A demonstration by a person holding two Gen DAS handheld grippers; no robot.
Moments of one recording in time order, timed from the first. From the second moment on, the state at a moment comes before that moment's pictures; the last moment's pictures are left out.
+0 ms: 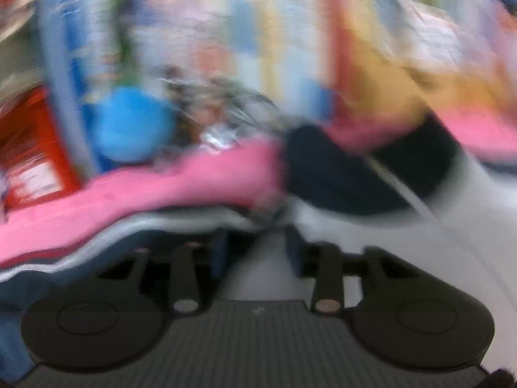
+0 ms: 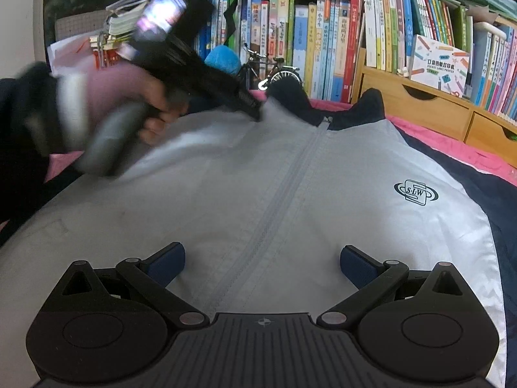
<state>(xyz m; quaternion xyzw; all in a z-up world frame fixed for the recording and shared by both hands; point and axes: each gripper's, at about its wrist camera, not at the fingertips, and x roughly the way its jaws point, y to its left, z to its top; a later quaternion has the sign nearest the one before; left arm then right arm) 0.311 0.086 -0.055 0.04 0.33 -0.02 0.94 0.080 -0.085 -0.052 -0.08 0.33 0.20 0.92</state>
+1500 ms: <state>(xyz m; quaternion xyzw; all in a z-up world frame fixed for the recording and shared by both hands) 0.232 0.006 0.005 0.03 0.34 -0.23 0.91 0.085 -0.089 -0.059 -0.07 0.33 0.20 0.92</state>
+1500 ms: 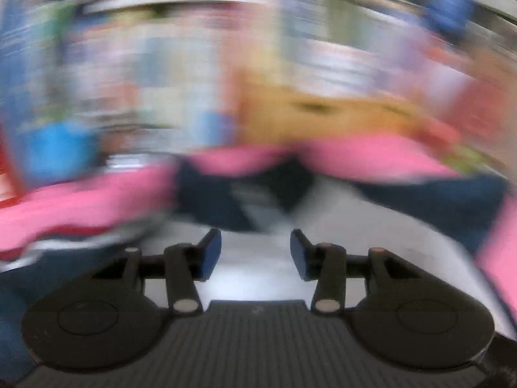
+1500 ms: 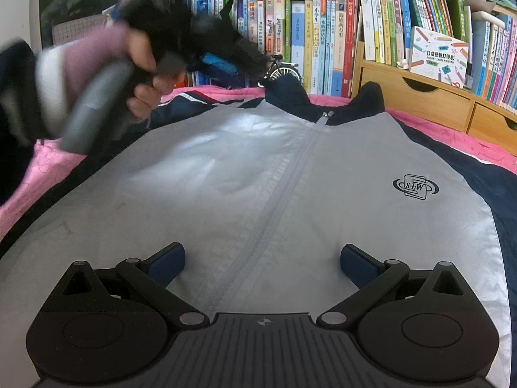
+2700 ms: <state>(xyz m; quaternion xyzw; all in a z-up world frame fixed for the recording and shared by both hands) 0.176 0.095 0.001 0.06 0.34 -0.08 0.93 0.080 -0.091 -0.055 -0.05 0.34 0.20 0.92</state>
